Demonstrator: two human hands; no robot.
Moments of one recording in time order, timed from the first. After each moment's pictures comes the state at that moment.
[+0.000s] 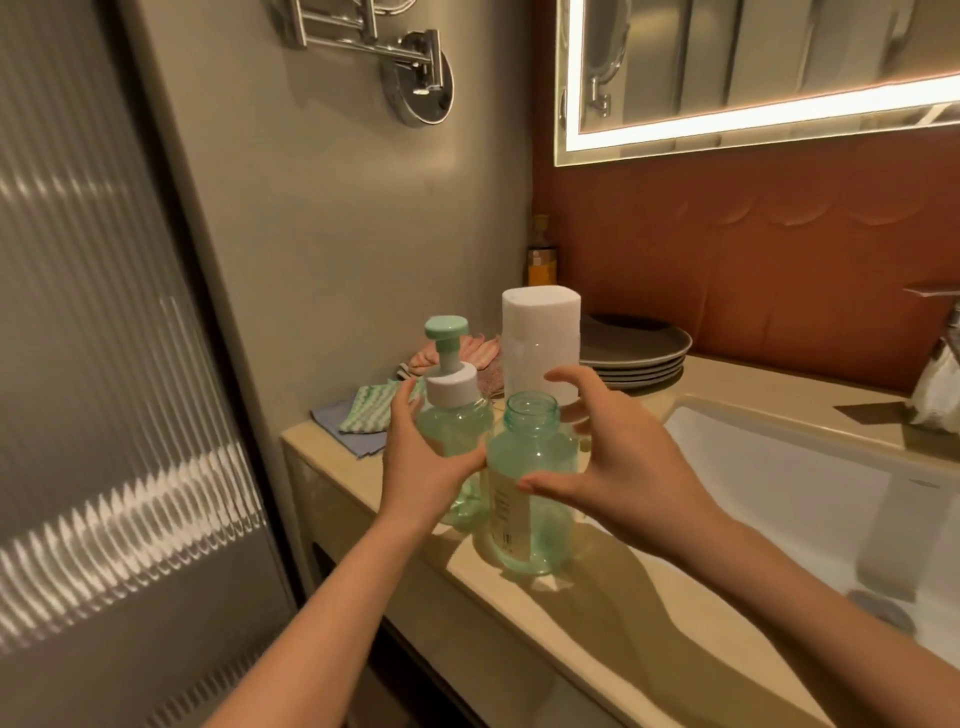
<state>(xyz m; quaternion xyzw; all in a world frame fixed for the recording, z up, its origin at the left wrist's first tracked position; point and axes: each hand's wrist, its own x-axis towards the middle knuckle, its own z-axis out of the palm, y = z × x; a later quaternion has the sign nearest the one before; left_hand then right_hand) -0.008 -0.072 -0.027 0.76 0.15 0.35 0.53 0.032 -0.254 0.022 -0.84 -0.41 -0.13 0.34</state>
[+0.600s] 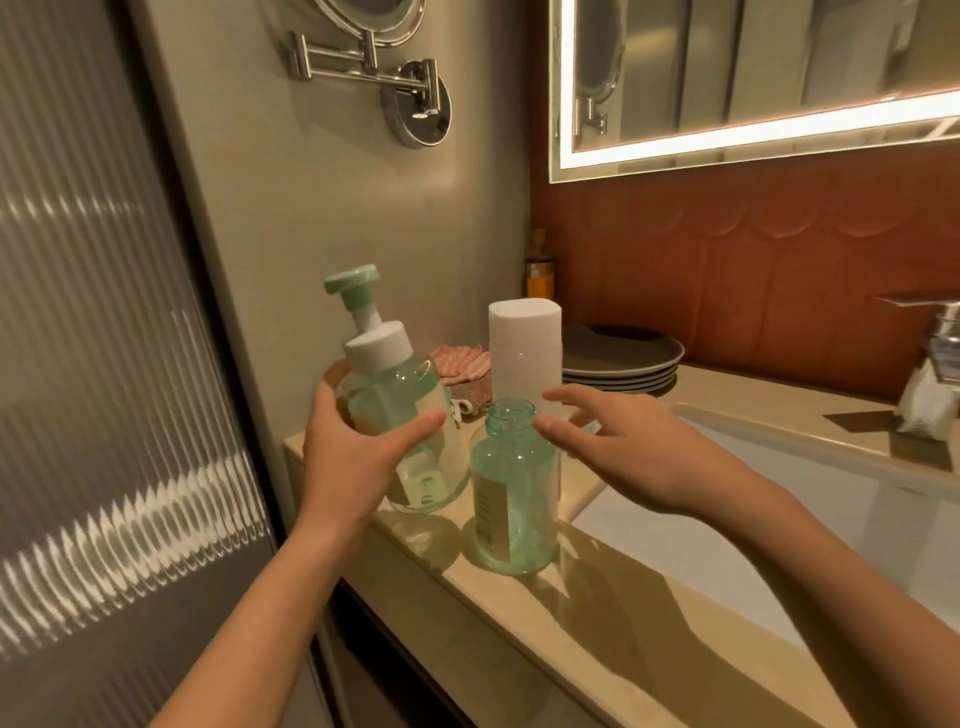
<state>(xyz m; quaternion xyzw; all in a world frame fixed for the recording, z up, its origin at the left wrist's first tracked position) -0.061 -0.083 0.019 0.71 0.16 0.45 0.52 0.036 -0.277 0.059 -0.89 -0.39 0.00 0.24</state>
